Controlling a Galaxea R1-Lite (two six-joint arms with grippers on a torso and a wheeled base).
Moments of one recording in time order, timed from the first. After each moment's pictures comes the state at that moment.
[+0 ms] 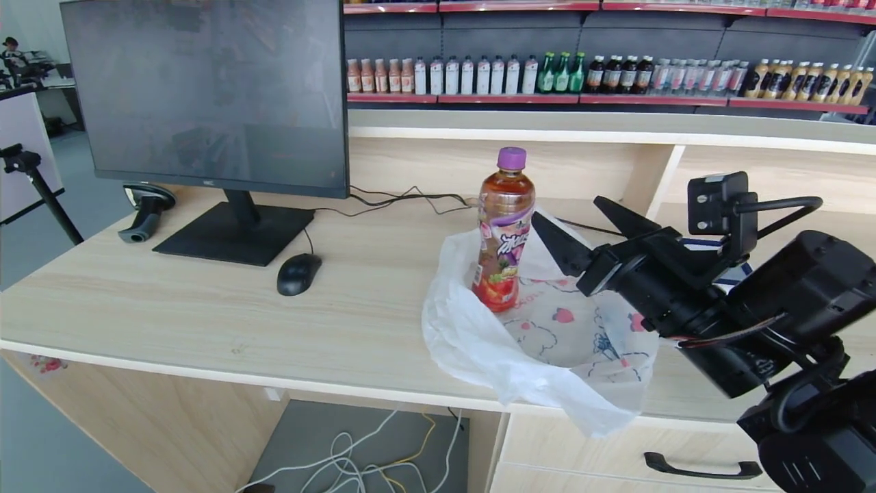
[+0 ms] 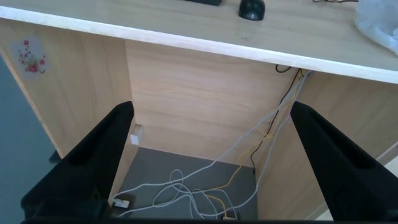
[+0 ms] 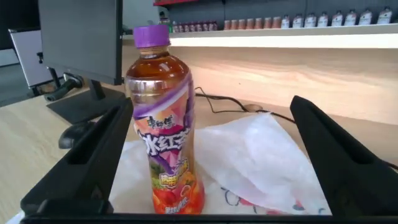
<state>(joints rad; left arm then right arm) 0.00 0.00 0.00 -0.01 0.01 -0.03 0.52 1.79 -0.57 -1.57 -0.01 0.03</state>
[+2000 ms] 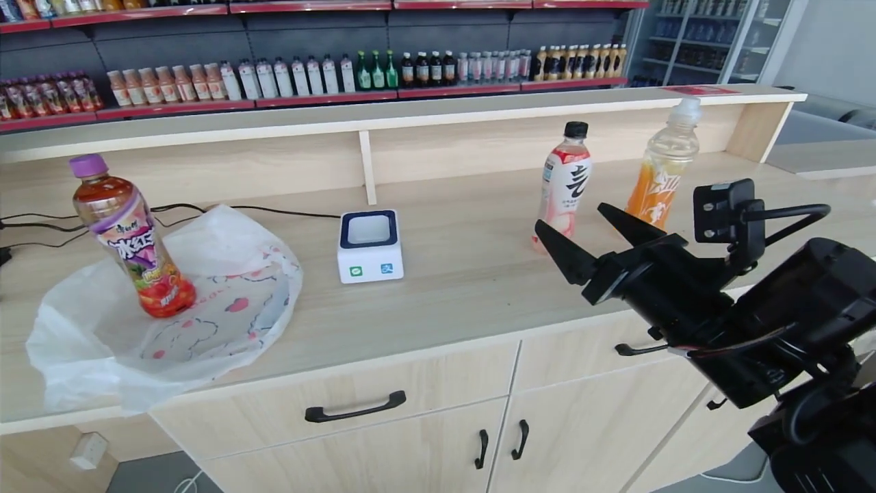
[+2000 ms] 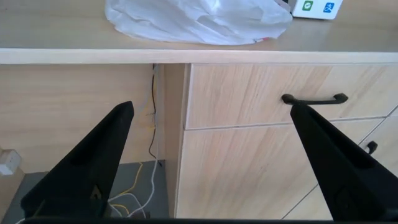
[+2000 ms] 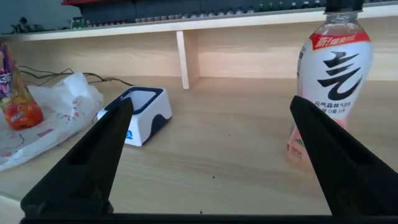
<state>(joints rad) 0.00 0.00 0.00 0.00 0.01 -0.03 0.53 1.78 -0.53 -1.57 -0.01 0.02</state>
